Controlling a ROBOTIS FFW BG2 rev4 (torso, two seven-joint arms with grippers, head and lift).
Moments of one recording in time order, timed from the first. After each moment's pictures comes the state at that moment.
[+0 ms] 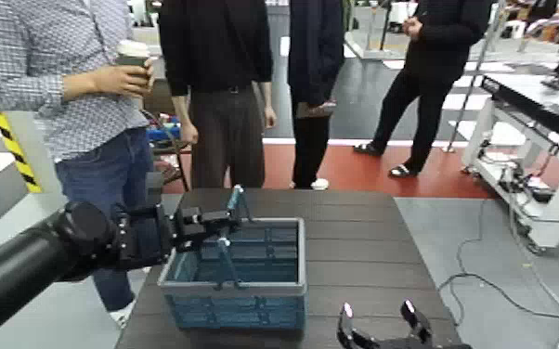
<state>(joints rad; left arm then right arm) -0.90 0.45 -0.84 -0.73 1.55 0.76 -0.66 0.37 -0.12 0.24 -1.79 -0.12 -0.22 -0.13</state>
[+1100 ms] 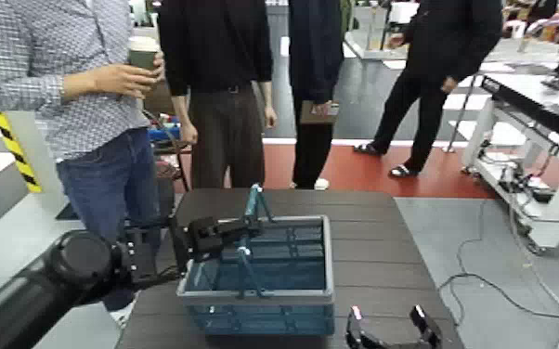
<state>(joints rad) -0.61 0.47 -0.55 -1.16 1.45 0.74 -0.53 0.40 -0.10 0.21 -1.81 -0.11 -0.22 -0.13</state>
